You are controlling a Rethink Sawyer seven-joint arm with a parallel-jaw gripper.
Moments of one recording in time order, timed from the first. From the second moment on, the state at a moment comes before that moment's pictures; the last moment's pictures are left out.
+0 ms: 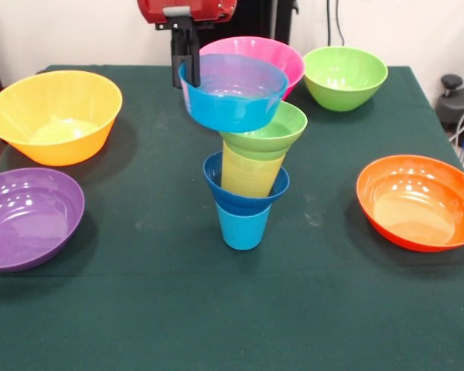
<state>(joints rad) -0.68 -0.90 0.40 1.95 -0.35 0.08 2.20</state>
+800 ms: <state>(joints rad) -0.66 -0.90 0.40 1.95 -0.35 0.03 2.20</state>
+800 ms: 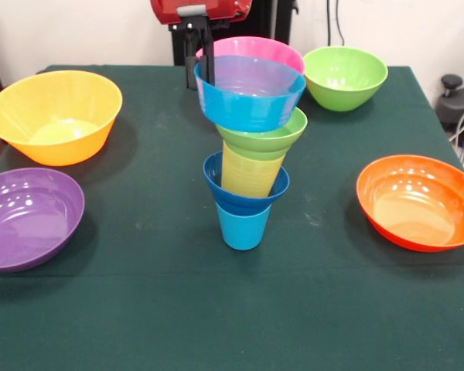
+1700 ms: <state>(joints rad) -0.61 -0.90 0.38 1.96 -0.35 -0.01 2.20</state>
